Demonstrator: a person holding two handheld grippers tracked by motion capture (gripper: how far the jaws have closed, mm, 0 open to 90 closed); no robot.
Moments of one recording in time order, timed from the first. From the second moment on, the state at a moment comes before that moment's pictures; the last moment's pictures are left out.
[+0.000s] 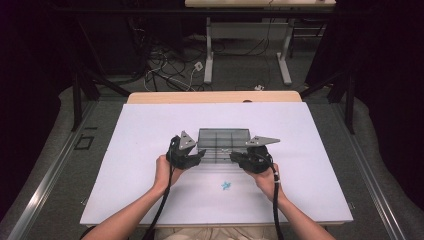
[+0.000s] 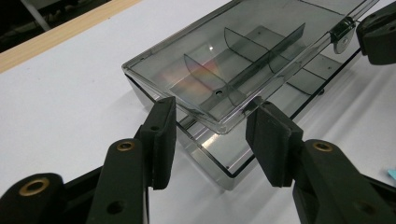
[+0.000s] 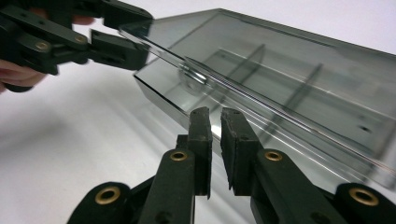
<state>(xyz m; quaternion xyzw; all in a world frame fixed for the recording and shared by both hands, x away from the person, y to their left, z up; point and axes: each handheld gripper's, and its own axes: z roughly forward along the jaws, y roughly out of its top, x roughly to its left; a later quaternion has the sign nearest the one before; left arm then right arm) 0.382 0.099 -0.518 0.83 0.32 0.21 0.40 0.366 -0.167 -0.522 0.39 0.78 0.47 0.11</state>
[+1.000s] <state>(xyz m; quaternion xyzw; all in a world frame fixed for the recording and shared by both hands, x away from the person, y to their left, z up) 0.390 0.102 -0.514 0.84 0.31 0.21 0.39 0.377 -0.205 -0.515 0.44 0.78 0.41 0.19</state>
